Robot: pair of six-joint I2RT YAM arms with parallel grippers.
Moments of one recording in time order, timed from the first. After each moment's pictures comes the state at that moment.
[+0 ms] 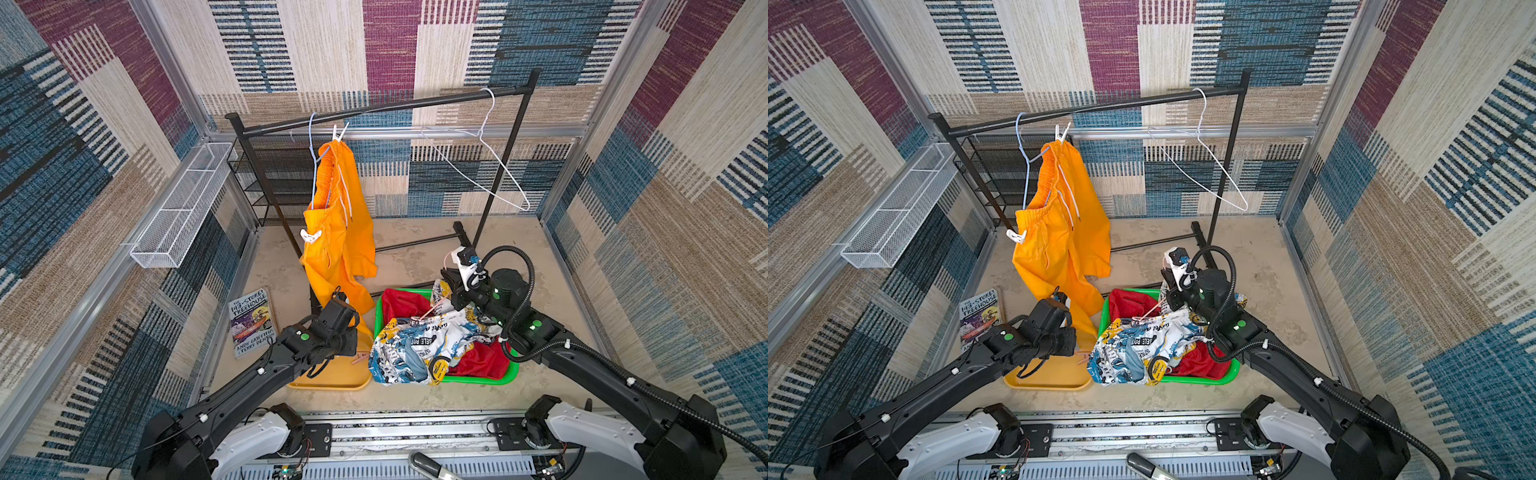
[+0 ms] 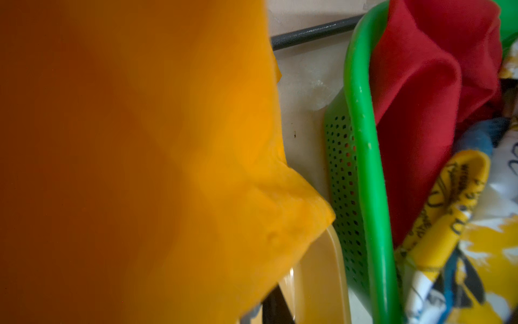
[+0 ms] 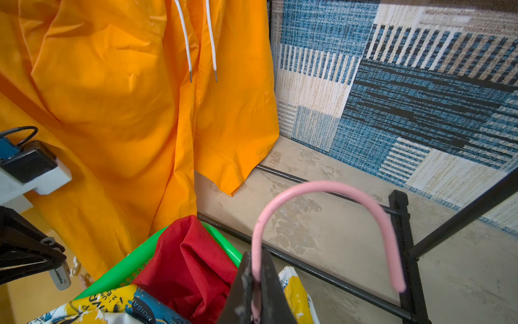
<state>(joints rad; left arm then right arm) -0.64 1.05 0.71 -0.69 -0.15 -0.52 0.61 1.05 0.75 0.07 -0.02 -0.03</state>
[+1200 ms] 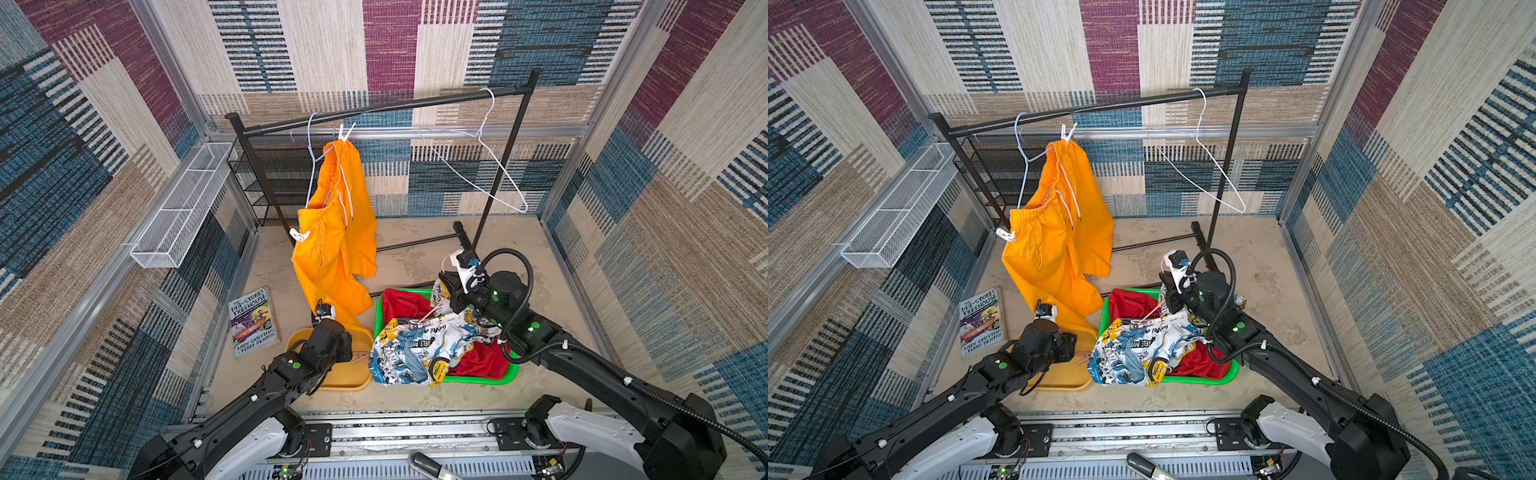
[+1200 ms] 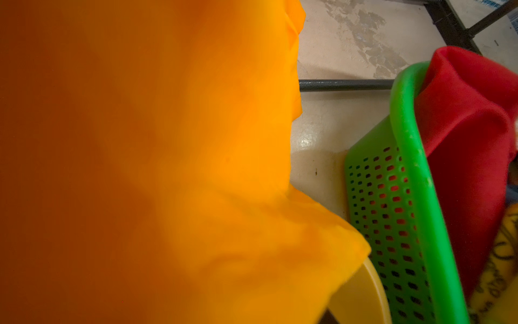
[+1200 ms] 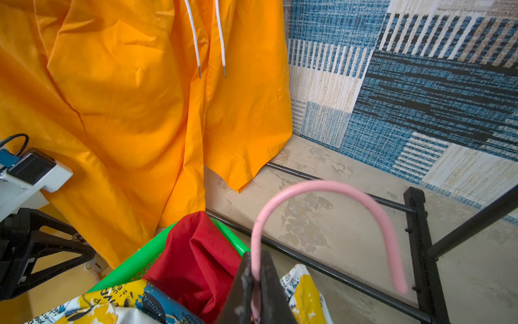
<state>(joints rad) -0.62 0.86 0.42 -0.37 -0.23 -0.62 0.61 1.06 0.72 0.09 -0.05 -0.01</state>
